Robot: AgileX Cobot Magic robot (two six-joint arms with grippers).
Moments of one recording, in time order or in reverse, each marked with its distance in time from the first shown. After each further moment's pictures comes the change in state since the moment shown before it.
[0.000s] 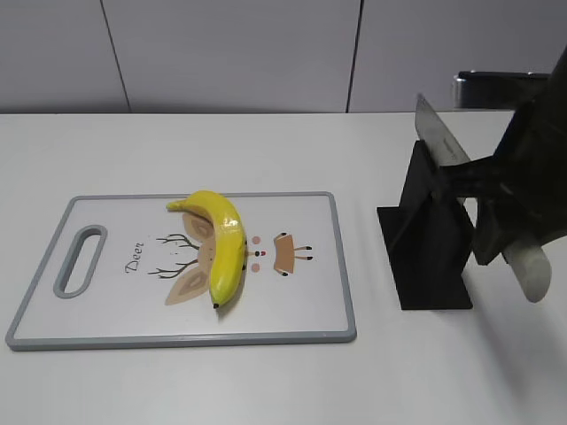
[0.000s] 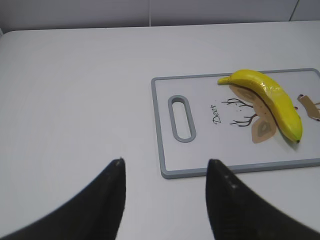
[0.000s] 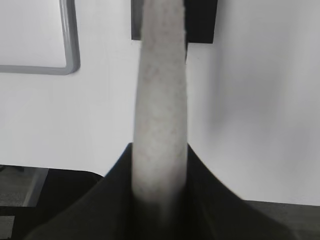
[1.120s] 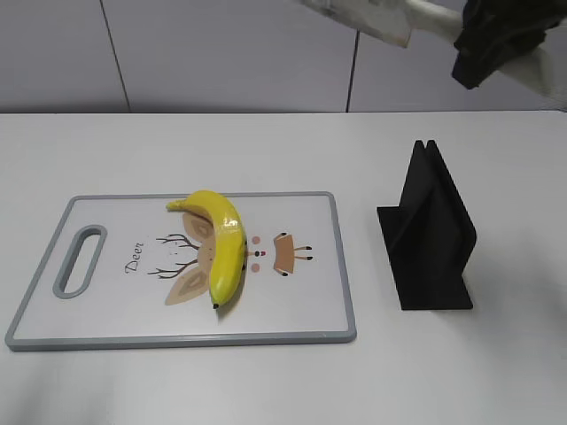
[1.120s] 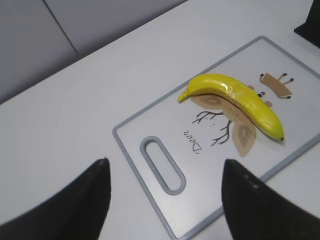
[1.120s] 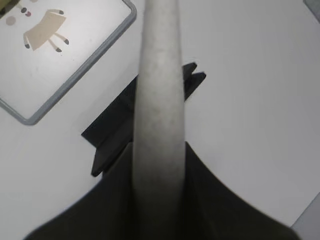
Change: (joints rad) left arm 0.000 0.686 -0.274 -0.283 -0.197 0.615; right arm 0.000 0.094 -0.489 -0.136 0.076 -0.721
